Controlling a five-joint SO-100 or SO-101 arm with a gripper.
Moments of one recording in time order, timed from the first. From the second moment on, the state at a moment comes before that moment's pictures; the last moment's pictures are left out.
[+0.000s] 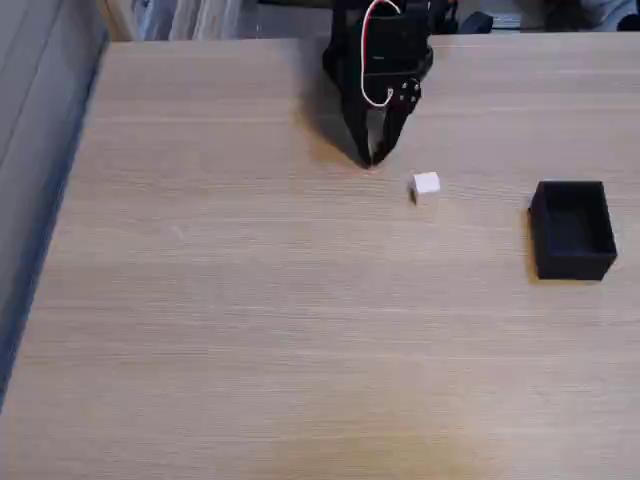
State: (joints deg) arm 1.3 190.5 177.2 77.0 -91.3
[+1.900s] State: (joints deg) arm -1.1 190.5 177.2 76.8 -92.2
